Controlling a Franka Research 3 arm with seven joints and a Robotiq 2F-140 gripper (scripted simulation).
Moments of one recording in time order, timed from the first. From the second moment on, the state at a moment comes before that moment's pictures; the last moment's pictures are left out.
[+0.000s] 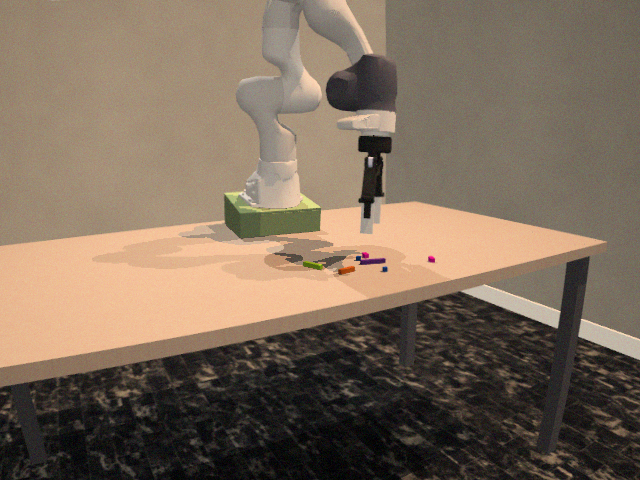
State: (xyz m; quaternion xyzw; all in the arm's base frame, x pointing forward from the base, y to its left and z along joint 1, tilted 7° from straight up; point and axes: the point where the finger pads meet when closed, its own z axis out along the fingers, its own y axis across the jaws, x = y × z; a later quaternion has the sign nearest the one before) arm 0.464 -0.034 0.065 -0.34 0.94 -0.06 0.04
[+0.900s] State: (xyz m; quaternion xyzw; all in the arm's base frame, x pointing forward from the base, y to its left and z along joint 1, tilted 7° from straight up) arm 0.454 -0.037 0.068 -0.52 0.85 -0.07 0.03
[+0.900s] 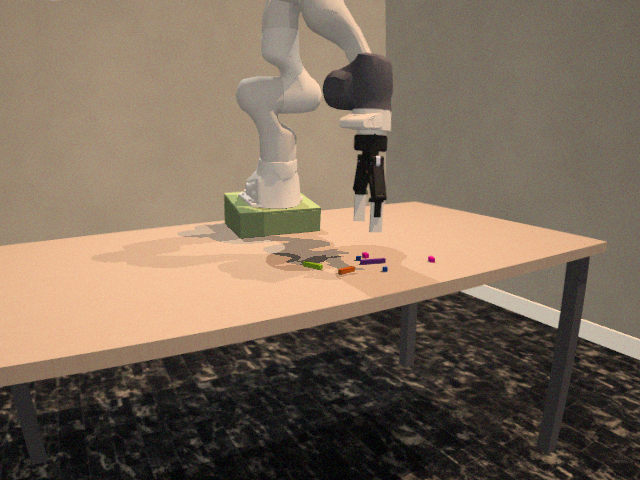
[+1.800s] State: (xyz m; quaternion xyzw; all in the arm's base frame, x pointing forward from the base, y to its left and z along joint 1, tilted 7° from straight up) arm 0.445 -0.040 0.069 -0.68 0.73 -0.07 0.02
